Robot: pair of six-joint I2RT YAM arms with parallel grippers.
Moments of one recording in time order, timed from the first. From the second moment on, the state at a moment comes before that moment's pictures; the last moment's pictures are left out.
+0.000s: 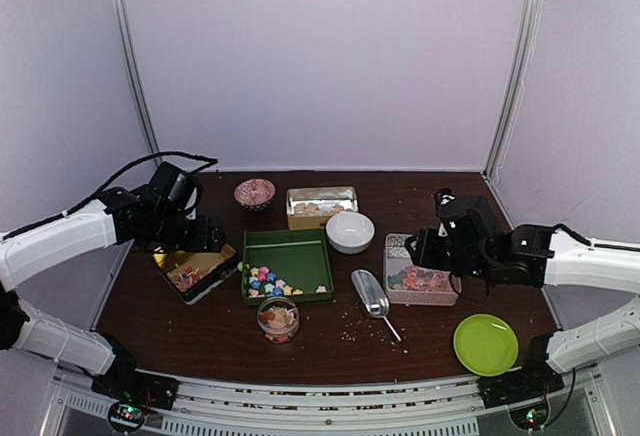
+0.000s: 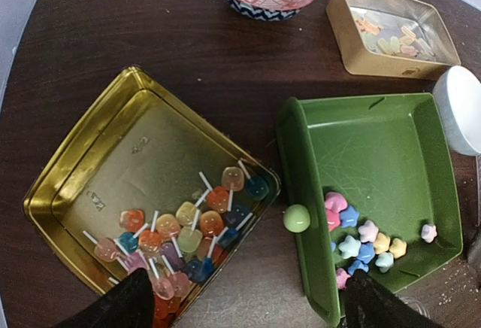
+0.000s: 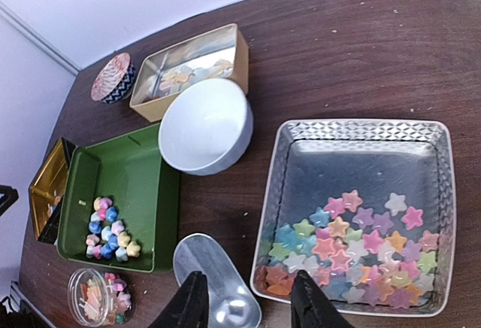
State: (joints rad) left arm -0.57 1.23 0.95 -0.64 -0.20 -0.50; right arm 0.92 1.13 0.79 -0.33 0.40 0.81
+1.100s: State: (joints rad) left arm -0.57 1.76 1.28 -0.66 -0.01 -0.39; right arm 0.61 1.44 0.99 -0.21 0.16 0.68
